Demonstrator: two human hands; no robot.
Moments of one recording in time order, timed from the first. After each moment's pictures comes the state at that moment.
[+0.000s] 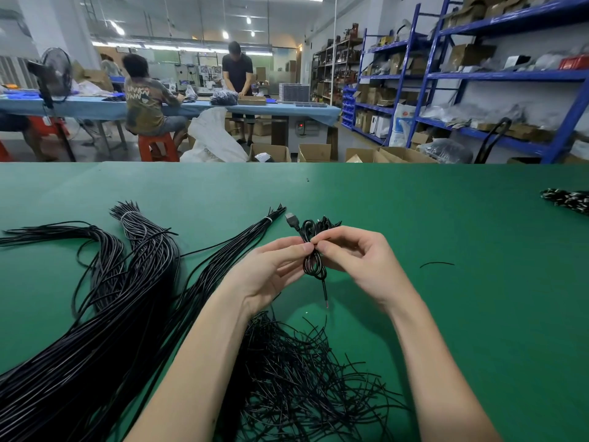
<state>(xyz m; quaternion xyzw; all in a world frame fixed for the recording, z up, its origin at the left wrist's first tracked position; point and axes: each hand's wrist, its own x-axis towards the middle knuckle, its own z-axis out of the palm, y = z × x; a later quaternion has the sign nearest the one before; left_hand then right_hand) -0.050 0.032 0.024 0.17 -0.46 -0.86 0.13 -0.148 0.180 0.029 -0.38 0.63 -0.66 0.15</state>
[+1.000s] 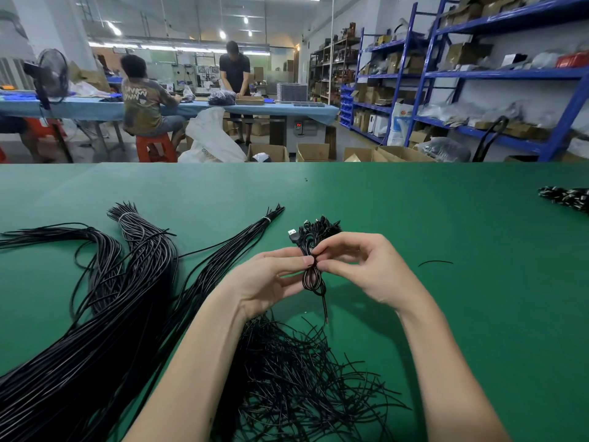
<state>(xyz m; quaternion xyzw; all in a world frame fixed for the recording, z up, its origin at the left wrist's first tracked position) -0.048 0.032 0.022 0.15 -0.50 -0.85 0.04 -0.160 0.192 0.026 -0.47 0.66 -0.57 0.13</state>
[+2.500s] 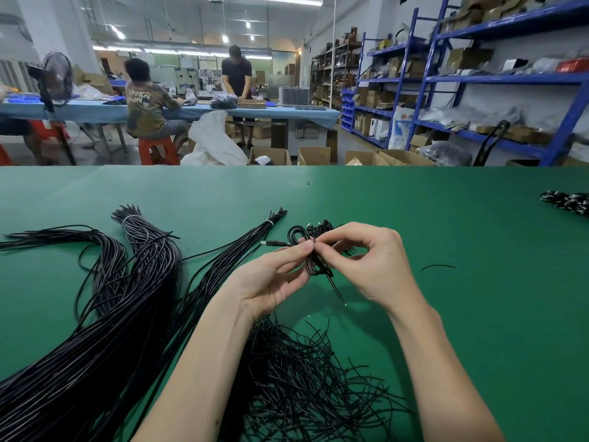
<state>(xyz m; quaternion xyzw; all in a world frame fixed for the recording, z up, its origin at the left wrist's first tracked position) -0.044 0.034 0.032 0.15 -0.39 -0.90 0.06 -0.141 0.183 0.041 -0.46 0.70 -0.54 -0.09</state>
